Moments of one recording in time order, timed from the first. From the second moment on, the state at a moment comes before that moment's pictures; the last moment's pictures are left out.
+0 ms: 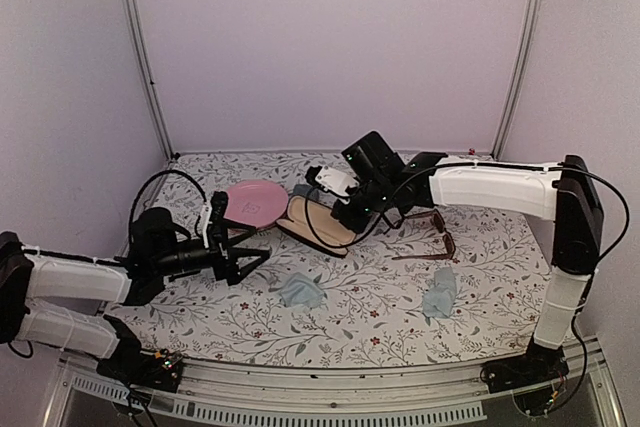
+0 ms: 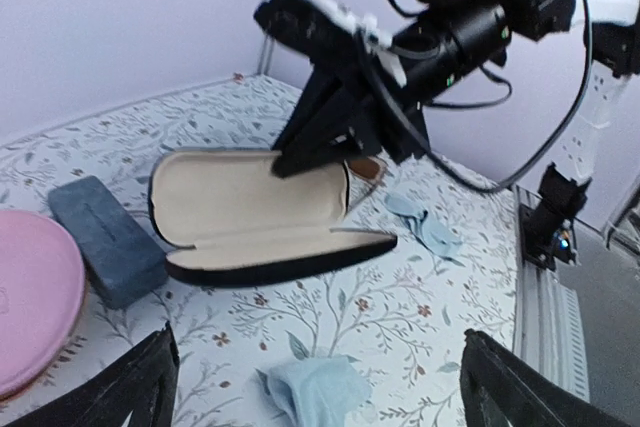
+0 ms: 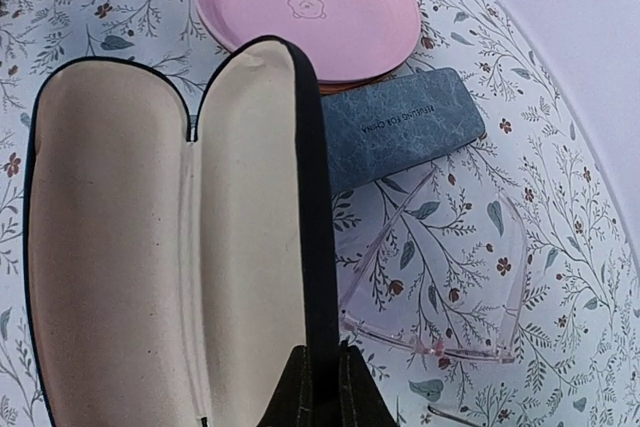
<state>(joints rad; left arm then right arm) -0.58 1.20 0.27 0.77 0.58 -0.20 0.90 1.86 1.49 -0.44 0.04 -0.28</state>
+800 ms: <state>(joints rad) -0.57 0.71 0.24 0.40 0.02 -0.22 1.03 2.29 1.76 -0.23 0.25 -0.68</state>
